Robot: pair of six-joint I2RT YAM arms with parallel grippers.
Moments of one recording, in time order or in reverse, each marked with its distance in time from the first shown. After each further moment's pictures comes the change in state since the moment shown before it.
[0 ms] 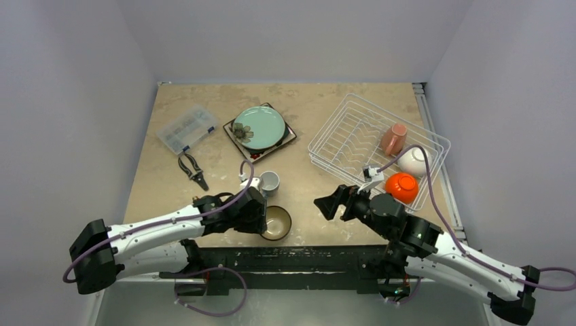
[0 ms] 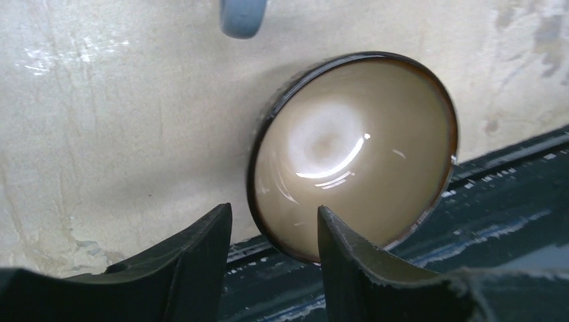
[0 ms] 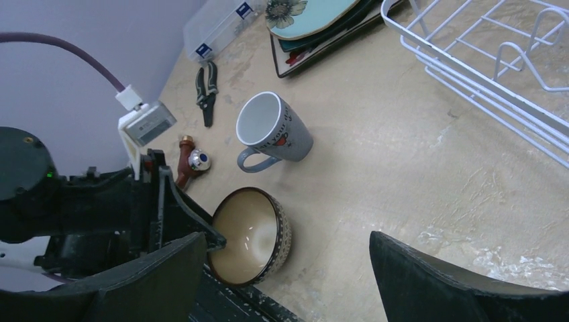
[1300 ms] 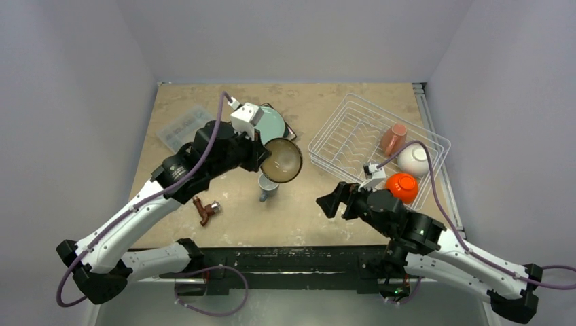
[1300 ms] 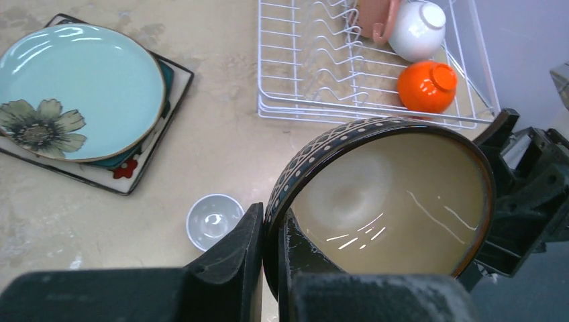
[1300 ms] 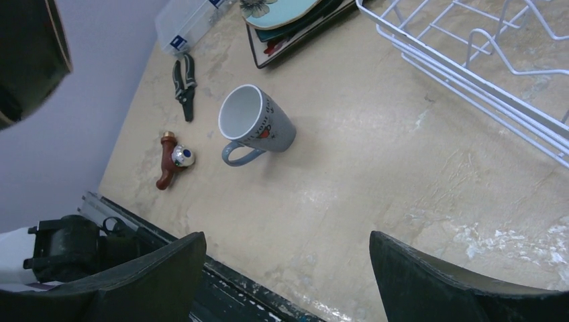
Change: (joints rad) left arm 0.207 0.049 0.631 0.011 0.079 0.526; right arm 0.000 0.032 0.087 -0.129 0.032 0.040
